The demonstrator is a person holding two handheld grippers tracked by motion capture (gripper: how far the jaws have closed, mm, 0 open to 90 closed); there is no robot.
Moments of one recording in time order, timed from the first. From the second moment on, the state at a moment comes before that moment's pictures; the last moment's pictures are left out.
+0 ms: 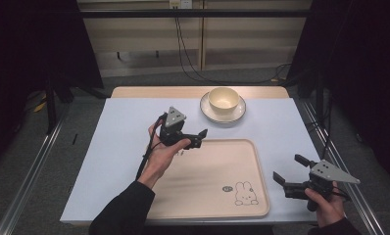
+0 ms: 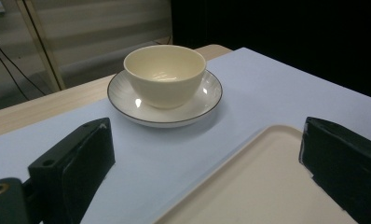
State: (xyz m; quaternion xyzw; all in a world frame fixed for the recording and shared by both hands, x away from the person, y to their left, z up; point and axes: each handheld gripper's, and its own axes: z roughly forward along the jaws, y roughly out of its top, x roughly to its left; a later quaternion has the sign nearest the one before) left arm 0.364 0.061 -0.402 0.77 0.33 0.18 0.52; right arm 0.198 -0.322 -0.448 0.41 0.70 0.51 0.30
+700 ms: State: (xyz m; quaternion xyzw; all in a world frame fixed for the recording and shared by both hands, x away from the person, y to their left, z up) left arm 0.415 0.030 -0.400 0.77 0.34 0.17 0.51; right arm 0.198 -0.322 -0.447 0.41 0.69 0.51 0.30
